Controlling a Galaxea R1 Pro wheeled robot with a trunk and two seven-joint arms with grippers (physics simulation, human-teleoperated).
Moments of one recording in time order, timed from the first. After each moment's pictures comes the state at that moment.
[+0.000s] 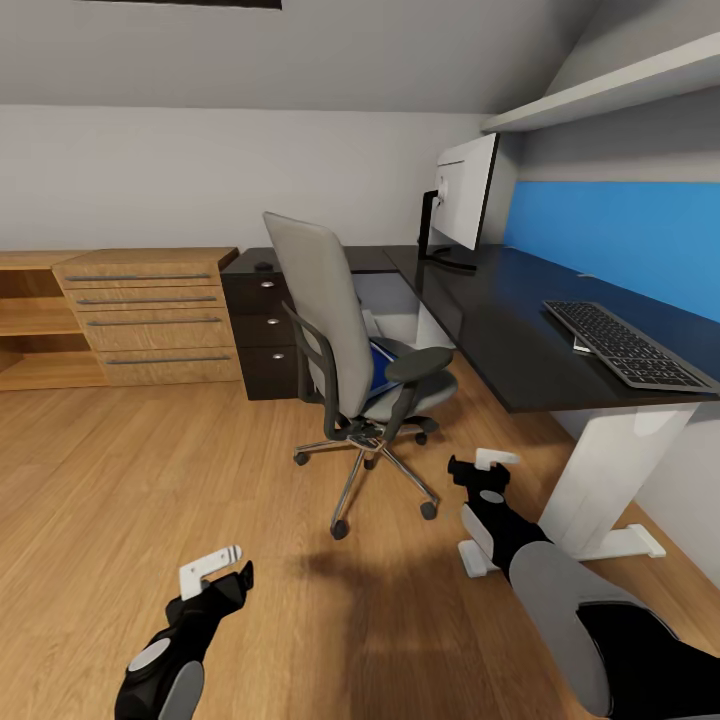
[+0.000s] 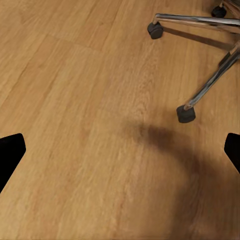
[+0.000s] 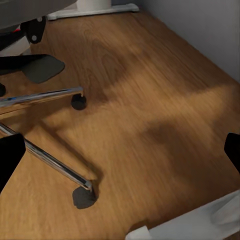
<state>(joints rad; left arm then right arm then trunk) -0.04 -0.03 -0.09 -1.62 0.41 0.46 0.46 -0.93 0.04 0.00 -0.28 -0.06 -0.15 -0.30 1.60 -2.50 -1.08</state>
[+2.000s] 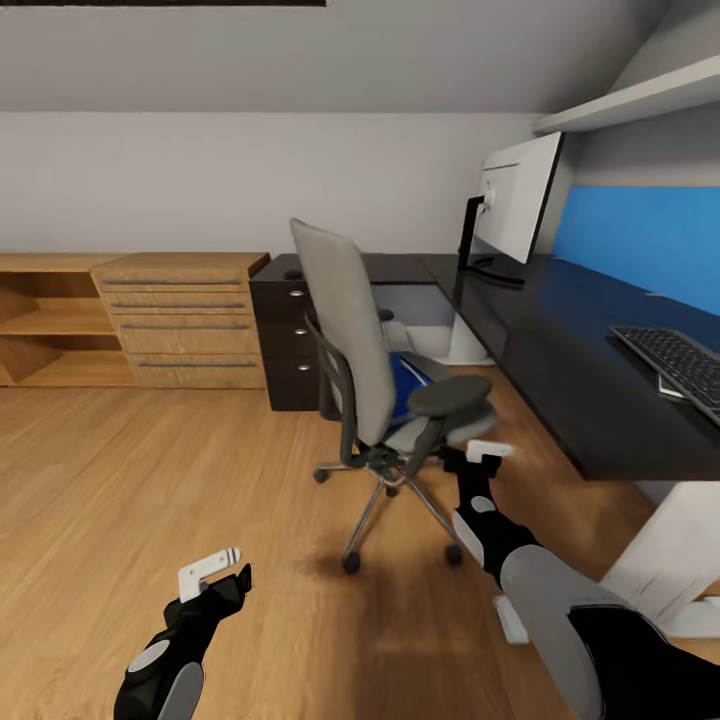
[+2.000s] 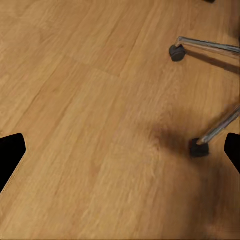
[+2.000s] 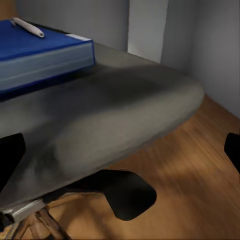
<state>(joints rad) -0.04 -0.02 -0.09 -1.60 0.41 0.46 0.46 -0.92 0.07 0.00 -0.27 0.04 -0.42 -0.29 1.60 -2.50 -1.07</state>
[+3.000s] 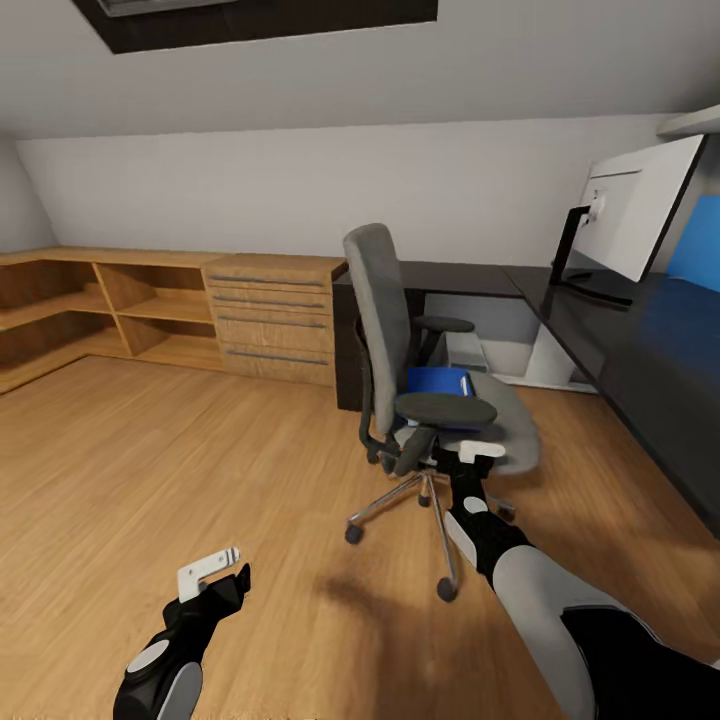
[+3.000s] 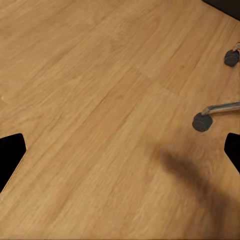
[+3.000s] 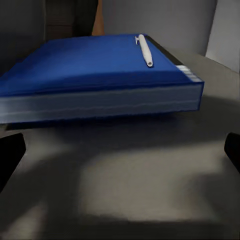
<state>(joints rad) -0.04 -0.02 -0.09 -1.60 0.41 0.46 0.46 -0.92 0.10 0.00 -0.27 0.03 -0.42 -0.30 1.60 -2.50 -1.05</state>
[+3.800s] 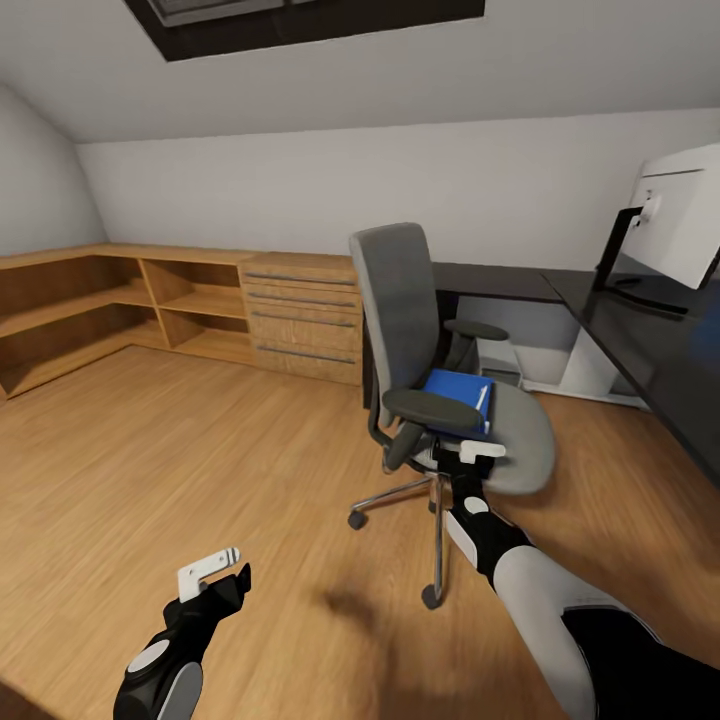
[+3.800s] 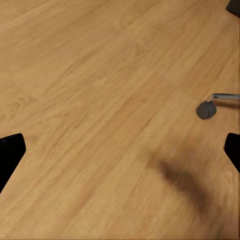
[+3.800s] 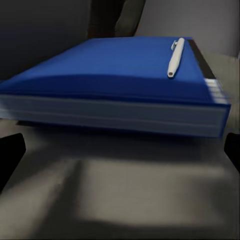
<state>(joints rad) -0.04 -0.02 -0.09 -1.60 0.41 0.46 0.46 -0.92 0.10 0.00 -0.27 0.04 -0.42 -0.30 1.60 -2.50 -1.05</state>
